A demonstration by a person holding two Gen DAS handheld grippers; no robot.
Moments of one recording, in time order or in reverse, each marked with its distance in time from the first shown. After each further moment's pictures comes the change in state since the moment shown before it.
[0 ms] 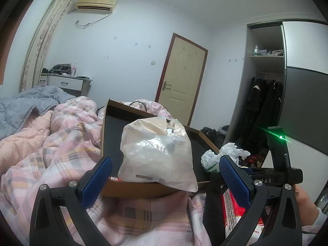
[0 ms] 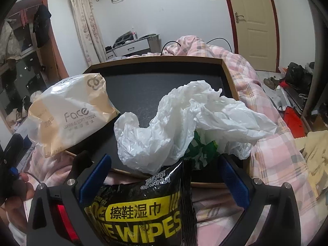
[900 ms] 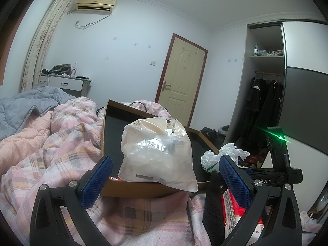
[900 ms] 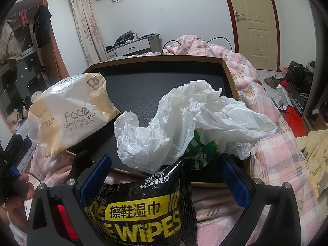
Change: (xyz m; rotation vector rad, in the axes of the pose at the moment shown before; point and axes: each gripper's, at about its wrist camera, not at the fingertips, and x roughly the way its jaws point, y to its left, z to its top) left arm 0.000 0.000 0.000 0.000 -0.001 -0.001; right arm 0.002 0.003 0.002 0.003 0.008 0.006
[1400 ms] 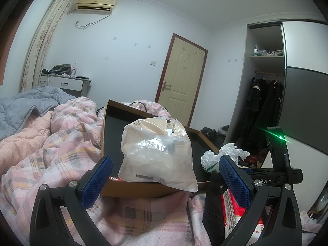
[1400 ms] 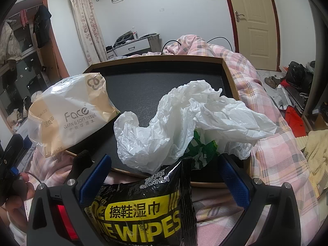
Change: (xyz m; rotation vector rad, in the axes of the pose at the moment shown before) left arm 0.000 0.000 0.000 0.001 0.000 0.000; right arm 0.000 0.000 0.000 0.000 0.001 0.000
